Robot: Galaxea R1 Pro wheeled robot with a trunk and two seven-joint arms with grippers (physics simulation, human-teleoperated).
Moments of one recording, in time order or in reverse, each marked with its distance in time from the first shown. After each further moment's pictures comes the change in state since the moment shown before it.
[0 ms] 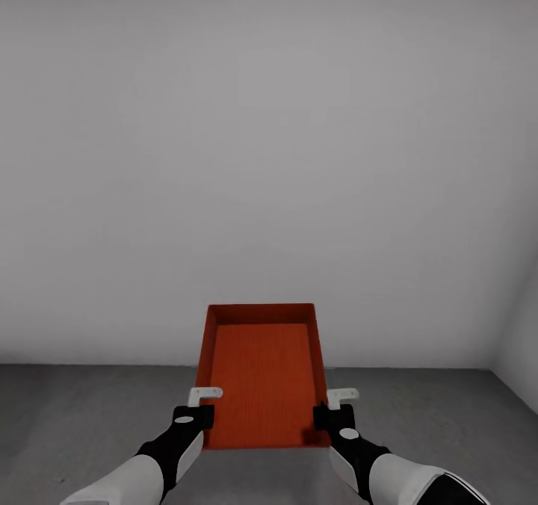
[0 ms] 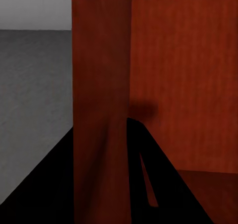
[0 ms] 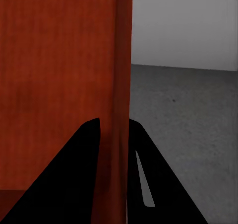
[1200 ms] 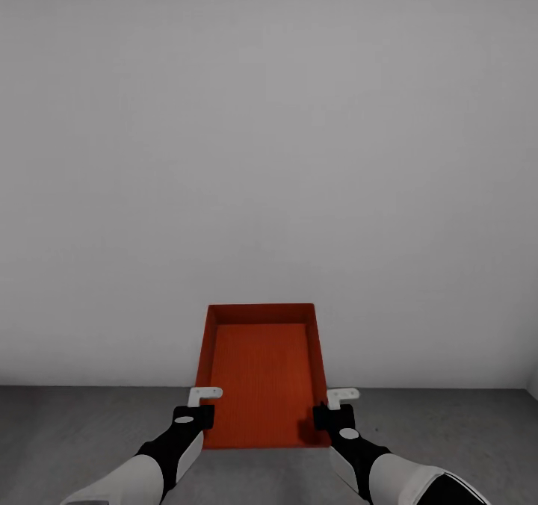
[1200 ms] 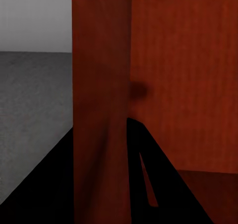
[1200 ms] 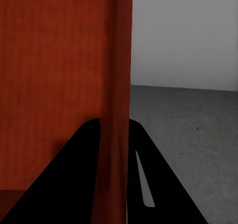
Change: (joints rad) left arm 0.000 0.000 0.000 0.000 0.000 0.000 0.000; right arm 0.000 0.000 0.000 0.000 0.000 0.000 0.000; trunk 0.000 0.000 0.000
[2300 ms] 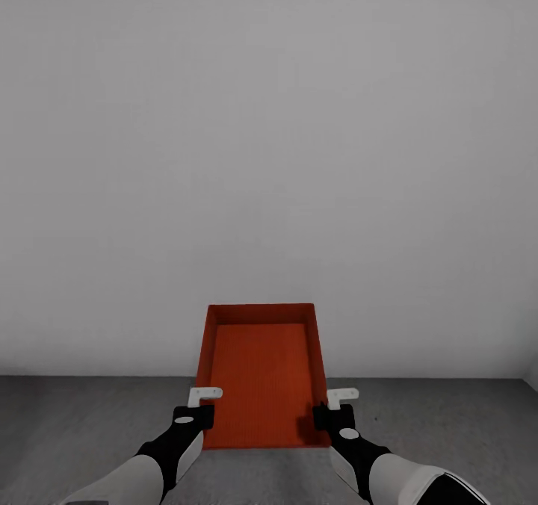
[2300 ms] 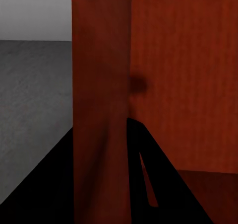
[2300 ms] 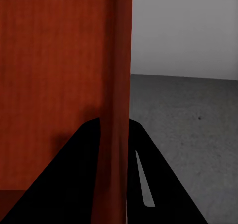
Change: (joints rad) left arm 0.000 0.000 -0.001 0.001 0.002 0.001 0.000; right arm 0.000 0.000 0.000 0.000 -0.001 0.001 0.001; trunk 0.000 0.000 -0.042
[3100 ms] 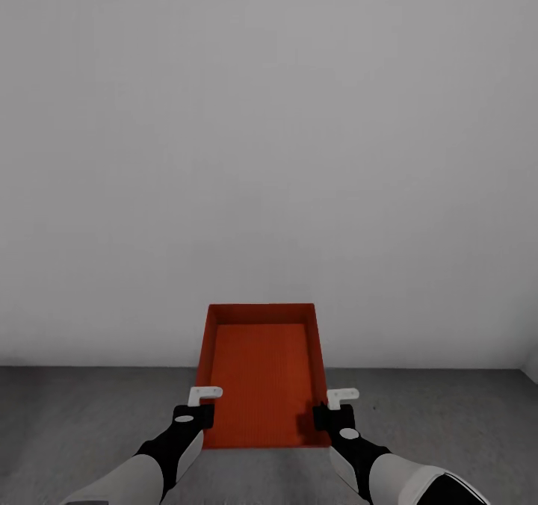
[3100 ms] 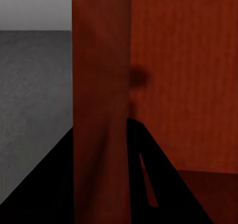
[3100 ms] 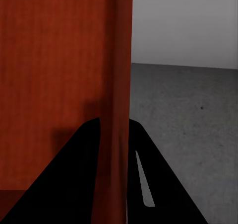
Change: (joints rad) left arm 0.000 -0.001 0.002 -0.008 -0.007 0.008 0.000; right arm 0.000 0.000 -0.005 0.000 -0.001 0.000 0.002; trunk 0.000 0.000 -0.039
